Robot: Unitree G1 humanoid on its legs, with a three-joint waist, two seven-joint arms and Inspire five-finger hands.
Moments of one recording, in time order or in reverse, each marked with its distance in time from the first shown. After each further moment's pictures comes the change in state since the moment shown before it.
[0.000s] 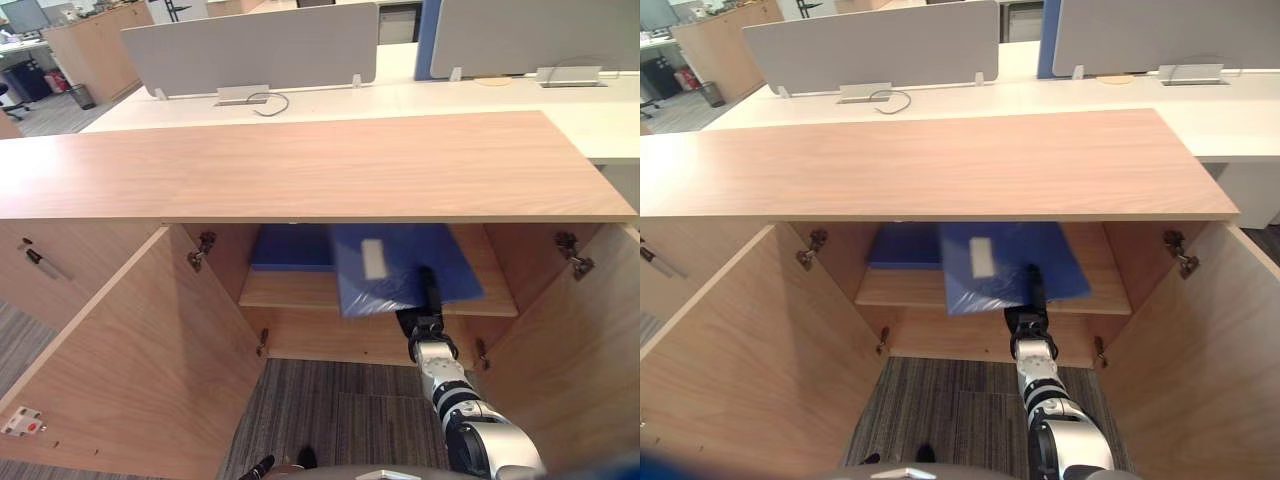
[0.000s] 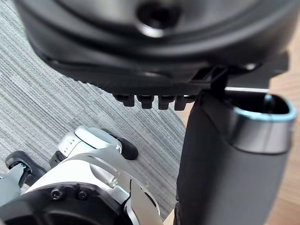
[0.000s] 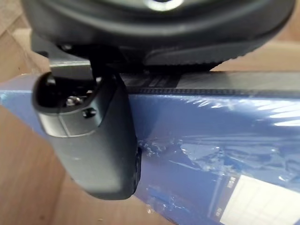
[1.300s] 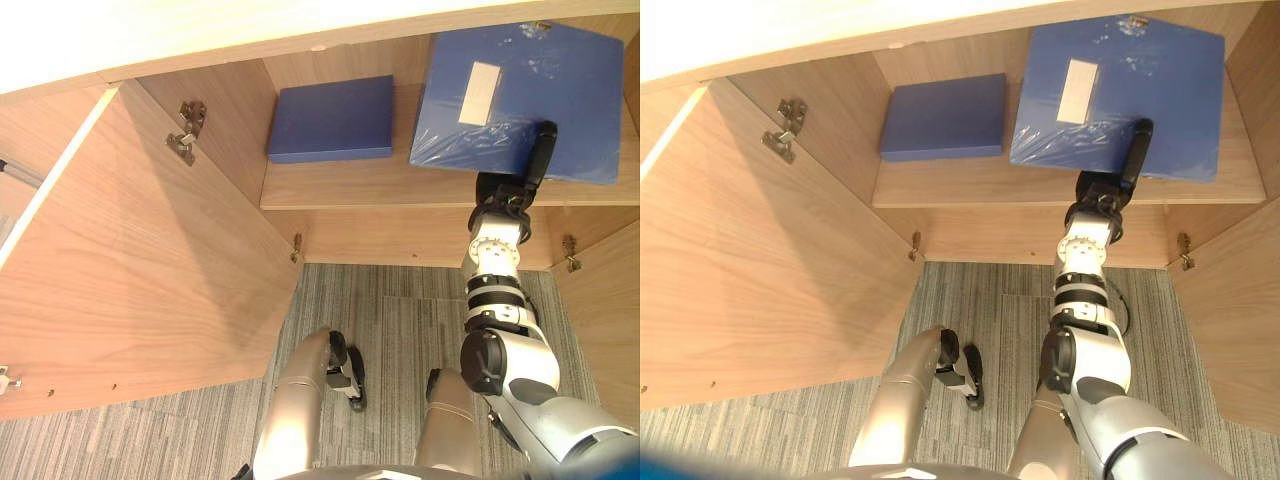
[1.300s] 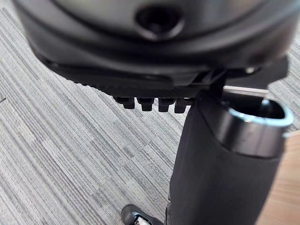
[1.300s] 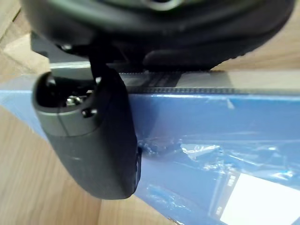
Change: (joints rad) left arm -0.027 -0.071 -0.080 -0.042 -0.047 0.002 0.040; right arm -0.488 -0.213 -0.226 -0.252 -0.184 -0.086 -0.231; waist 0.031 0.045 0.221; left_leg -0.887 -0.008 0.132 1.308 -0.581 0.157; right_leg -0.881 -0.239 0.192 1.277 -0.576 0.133
